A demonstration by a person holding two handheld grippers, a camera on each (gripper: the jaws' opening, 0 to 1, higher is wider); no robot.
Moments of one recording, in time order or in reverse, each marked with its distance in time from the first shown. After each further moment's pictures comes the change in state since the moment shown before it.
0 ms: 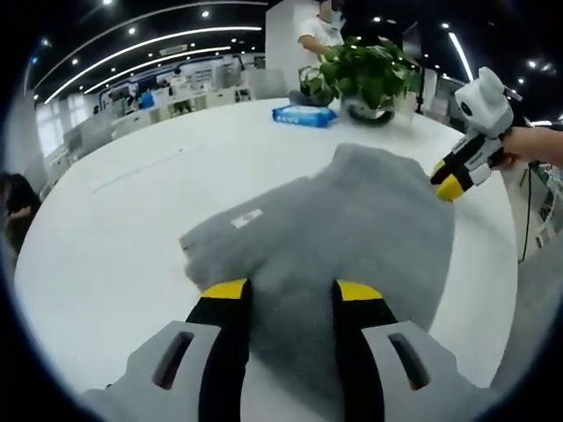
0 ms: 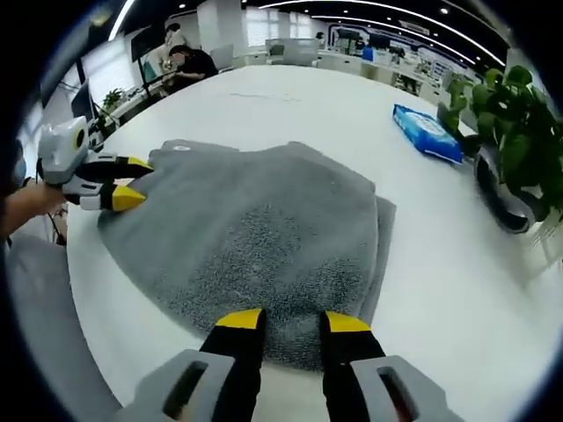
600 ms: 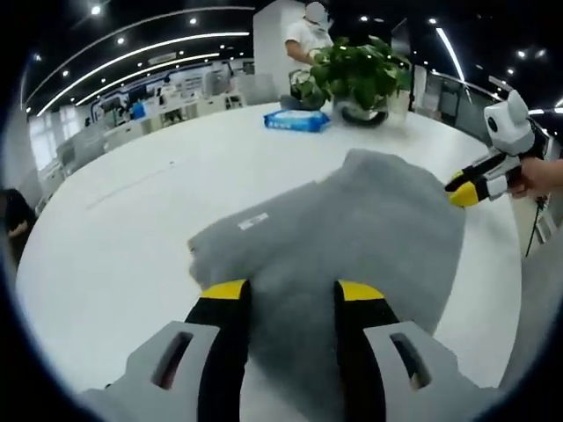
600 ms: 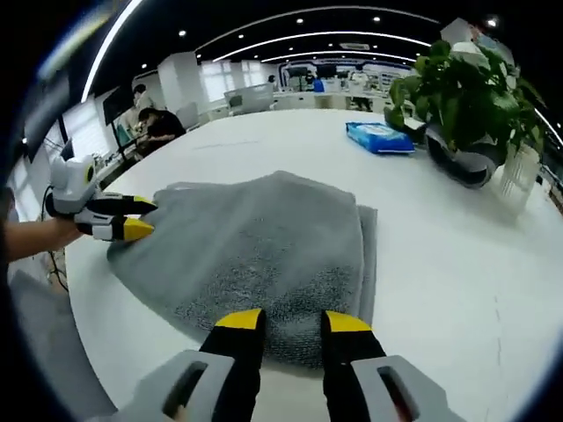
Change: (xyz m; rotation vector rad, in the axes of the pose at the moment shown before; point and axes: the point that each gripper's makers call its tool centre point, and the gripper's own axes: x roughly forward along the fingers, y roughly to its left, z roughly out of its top) left arm 0.016 0.002 0.013 0.048 -0.040 -0.044; right arm -0.019 0.007 -0.021 0.205 -0.165 -0.087
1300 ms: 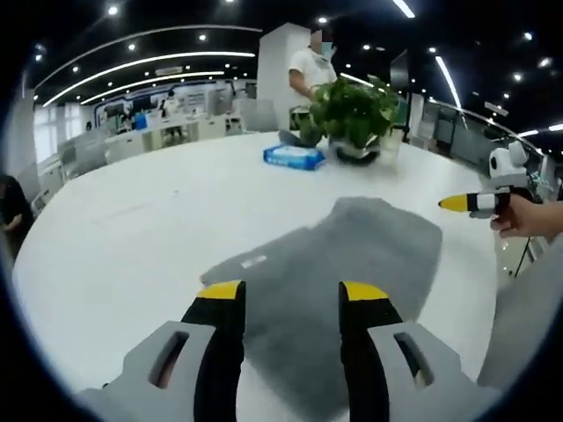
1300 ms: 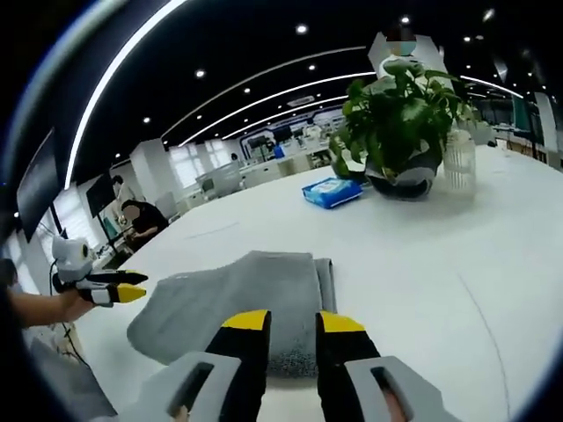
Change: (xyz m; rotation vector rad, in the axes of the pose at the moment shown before) left arm -0.024 -0.003 0.040 -0.043 -0.101 -0.032; right arm -0.050 -0.024 0.027 0.291 -0.386 -0.019
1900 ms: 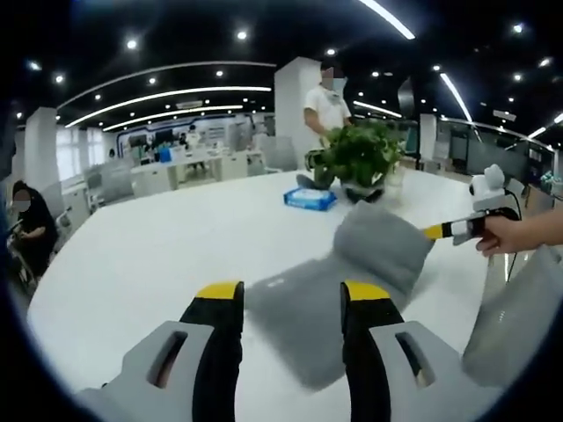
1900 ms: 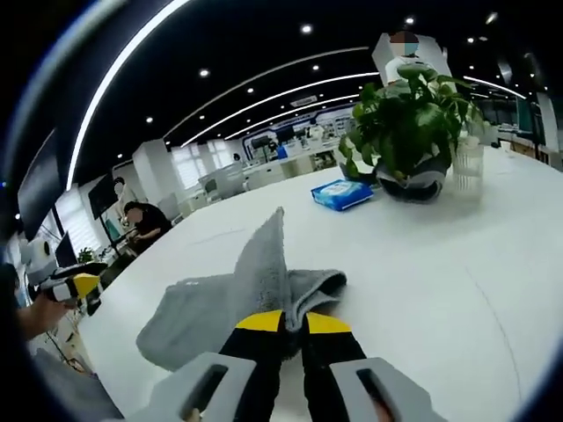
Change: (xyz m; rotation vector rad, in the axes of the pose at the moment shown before) left arm -0.089 -0.003 0.045 0.025 -0.177 0.102; right arm -0.003 0.017 0.010 0.114 -0.052 0.012
